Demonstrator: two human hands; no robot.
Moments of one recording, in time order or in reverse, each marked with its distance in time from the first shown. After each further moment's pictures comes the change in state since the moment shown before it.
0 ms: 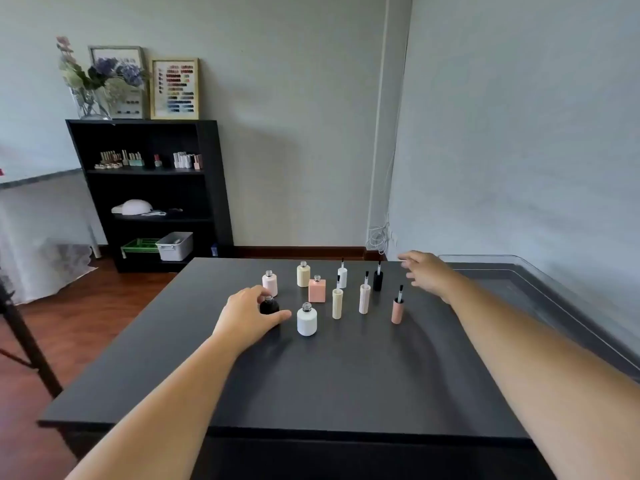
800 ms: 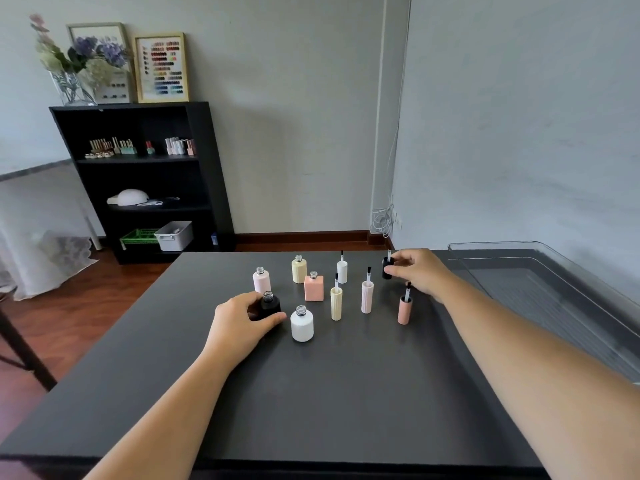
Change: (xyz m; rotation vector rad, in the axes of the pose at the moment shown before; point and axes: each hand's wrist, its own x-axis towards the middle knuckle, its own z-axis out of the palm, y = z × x) left_hand 0.004 -0.009 0.014 -0.116 0.049 0.022; right_hand 0.042 0.027 0.029 0.156 0.021 -0.087
